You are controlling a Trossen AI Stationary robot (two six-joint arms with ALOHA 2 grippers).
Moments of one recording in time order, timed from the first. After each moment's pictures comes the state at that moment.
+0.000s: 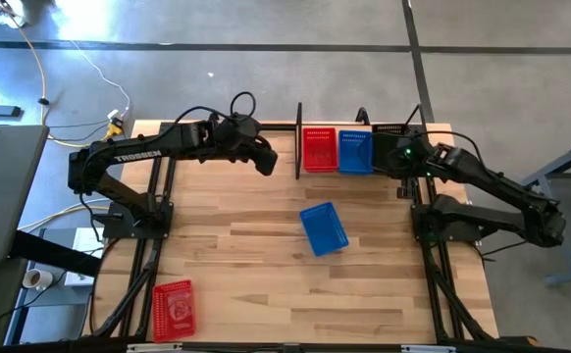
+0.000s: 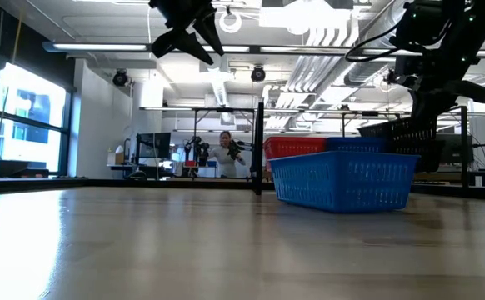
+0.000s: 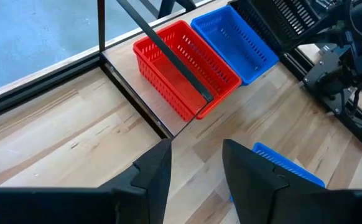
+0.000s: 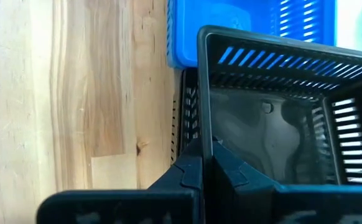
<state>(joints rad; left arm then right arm) 0.37 1.43 1.37 -0.68 -0.21 -0.59 -0.66 0.77 0.67 -0.92 0.10 -0.73</state>
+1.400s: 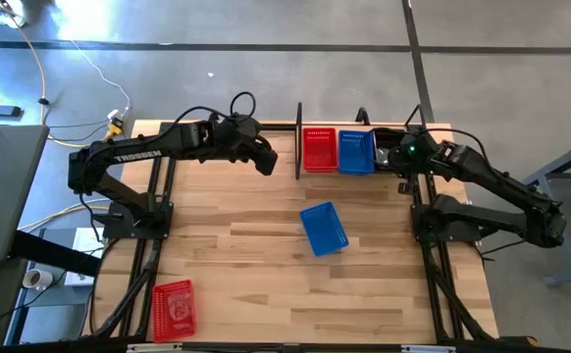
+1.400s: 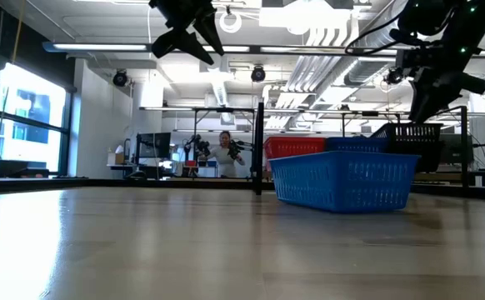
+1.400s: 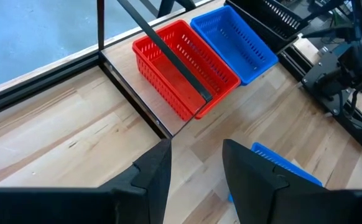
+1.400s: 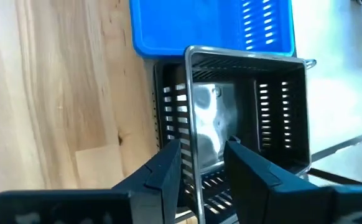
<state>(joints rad) 0.37 1.43 1.37 -0.68 -0.21 -0.60 -0.66 0.76 0.73 -0.98 0.19 -0.65</state>
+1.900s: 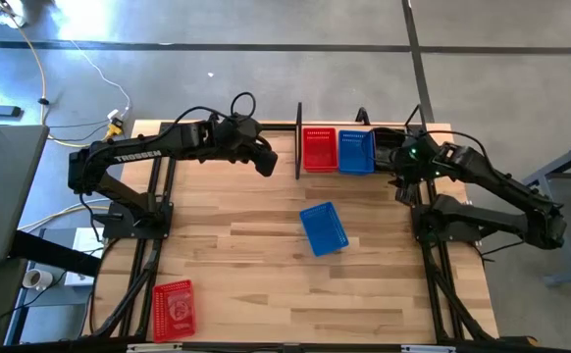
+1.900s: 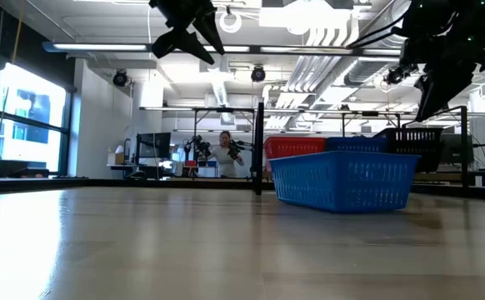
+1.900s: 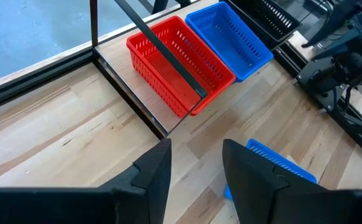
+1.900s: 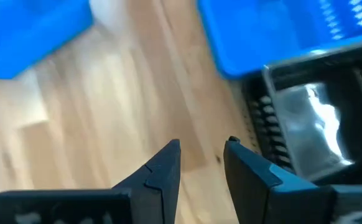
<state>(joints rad) 0.37 1.43 1.37 -0.68 -0.19 -0.60 -0.66 0.74 0.73 -1.06 -0.12 -0.33</state>
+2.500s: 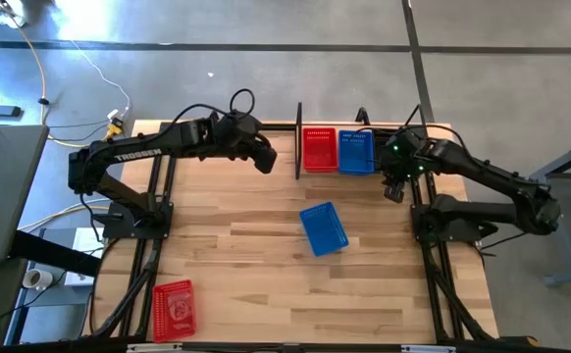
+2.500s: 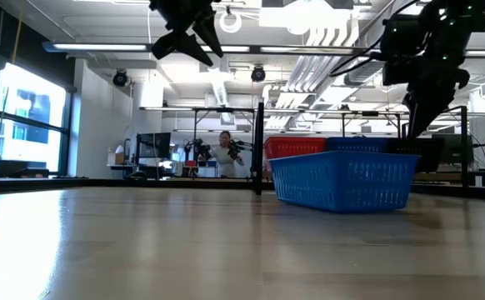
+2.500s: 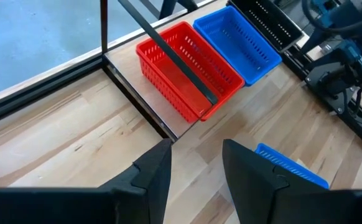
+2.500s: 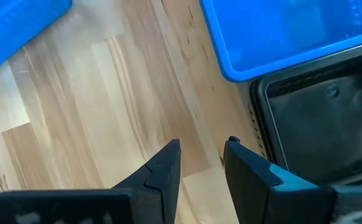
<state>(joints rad) 0.39 1.43 1.37 -0.68 -0.19 -0.56 -0.66 0.94 0.73 -0.99 -0.11 -0.31</state>
